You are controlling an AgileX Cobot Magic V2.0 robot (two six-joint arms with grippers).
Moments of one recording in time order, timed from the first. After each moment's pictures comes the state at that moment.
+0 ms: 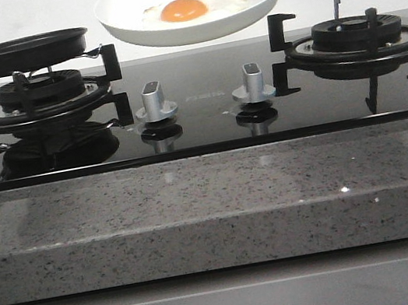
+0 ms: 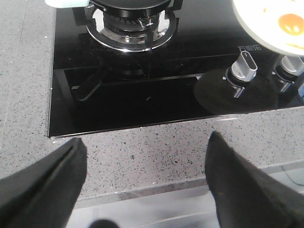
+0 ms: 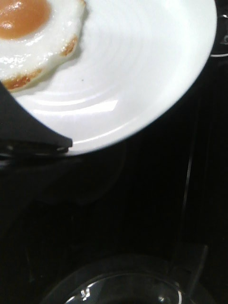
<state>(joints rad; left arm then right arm) -0.18 0.52 -0.88 -0.12 1.02 0.03 0.22 1.78 -1.73 0.36 0.97 0.02</state>
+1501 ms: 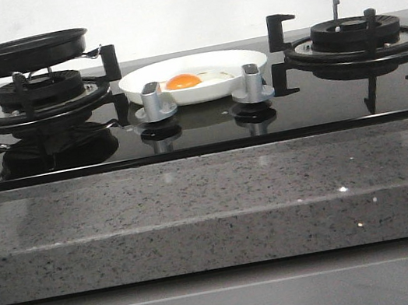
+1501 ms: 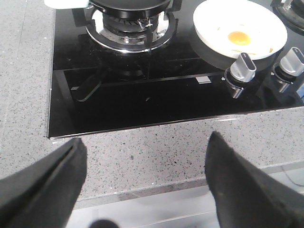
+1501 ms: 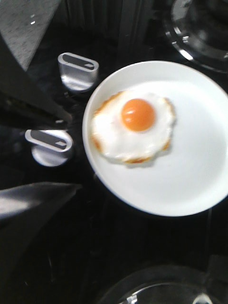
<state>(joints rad) -0.18 0.52 -0.88 -0.12 1.02 0.03 0.22 1.66 -1.67 0.36 1.11 0.04</state>
